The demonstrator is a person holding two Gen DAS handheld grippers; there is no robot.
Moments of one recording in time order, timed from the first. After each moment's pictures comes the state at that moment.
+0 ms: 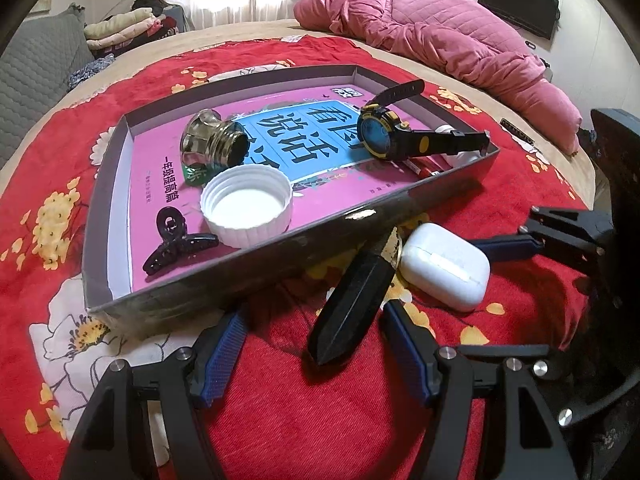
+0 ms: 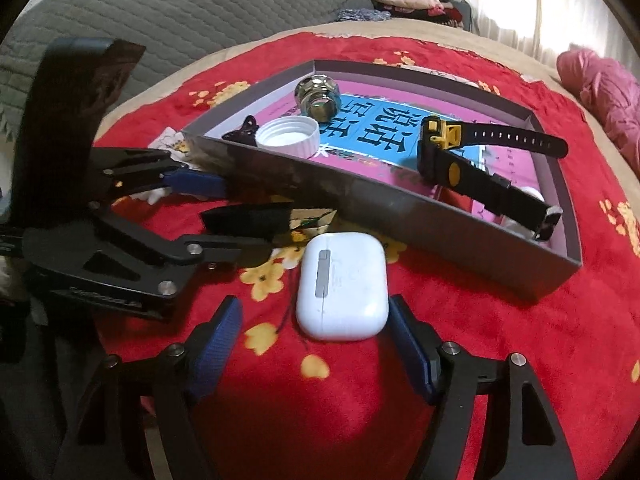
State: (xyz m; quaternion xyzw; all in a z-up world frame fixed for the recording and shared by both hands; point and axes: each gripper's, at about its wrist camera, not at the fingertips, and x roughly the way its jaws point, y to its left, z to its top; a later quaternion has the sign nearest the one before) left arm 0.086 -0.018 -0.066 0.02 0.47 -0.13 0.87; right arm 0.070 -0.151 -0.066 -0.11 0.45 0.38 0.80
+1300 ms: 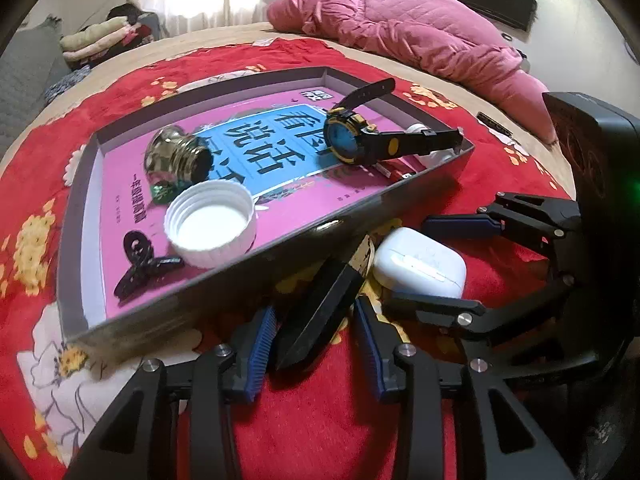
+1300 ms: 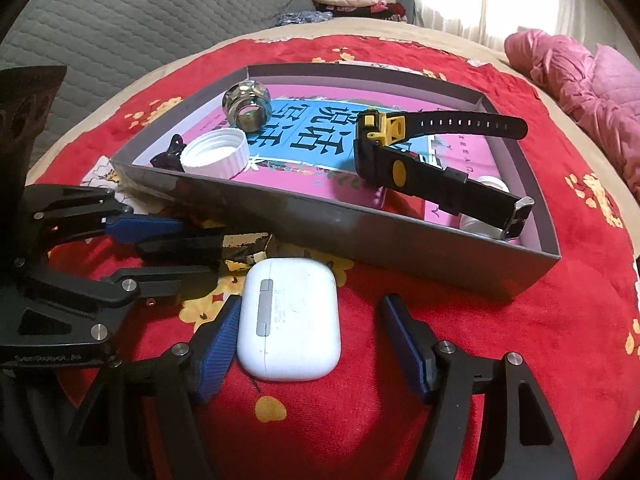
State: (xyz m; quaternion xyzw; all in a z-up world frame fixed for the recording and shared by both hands) left arm 0.092 -0.029 -0.063 0.03 0.46 -0.18 0.87; right arm 0.094 -0.150 -0.079 -0.10 0.45 0.29 0.84
